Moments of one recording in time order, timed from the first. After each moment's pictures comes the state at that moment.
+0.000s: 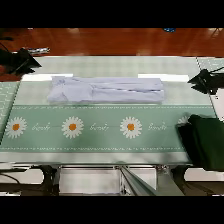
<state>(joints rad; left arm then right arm) 0.28 -1.52 1.61 1.05 -1.36 -1.46 -0.50 -1.53 1.28 -0.92 1.14 1.40</state>
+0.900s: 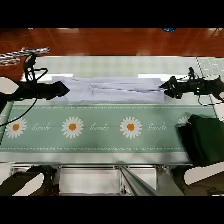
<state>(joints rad) -0.02 -1.08 0.89 1.05 -0.88 -1.45 -0.28 -1.78 1.23 -0.63 1.02 1.33</state>
